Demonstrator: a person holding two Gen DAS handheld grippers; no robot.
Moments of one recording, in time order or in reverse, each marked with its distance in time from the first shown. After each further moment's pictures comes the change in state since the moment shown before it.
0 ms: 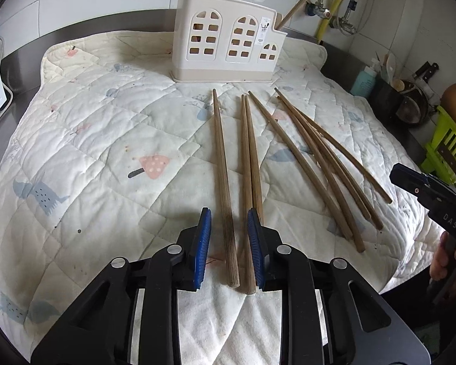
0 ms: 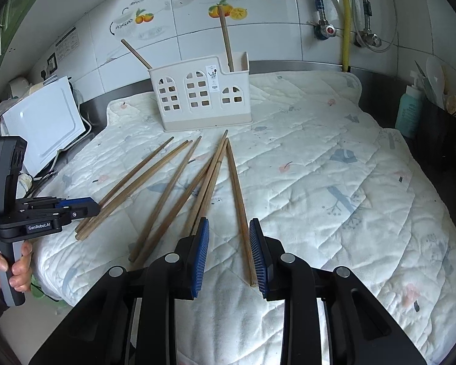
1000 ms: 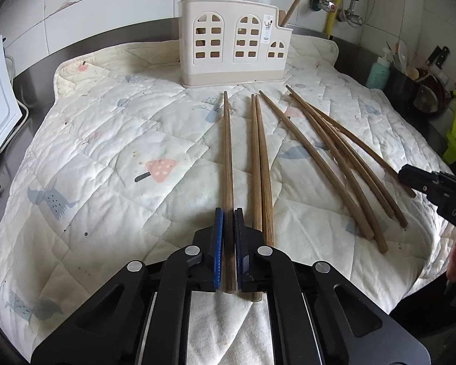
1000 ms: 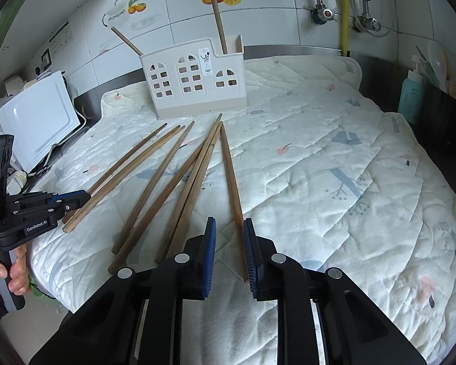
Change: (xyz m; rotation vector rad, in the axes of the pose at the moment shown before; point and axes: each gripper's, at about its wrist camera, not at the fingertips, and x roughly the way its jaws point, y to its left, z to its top) left arm 0.005 -0.011 -0.004 0.043 -0.036 0.121; right arm 0.019 -0.007 -0.009 0.009 0.037 -0.004
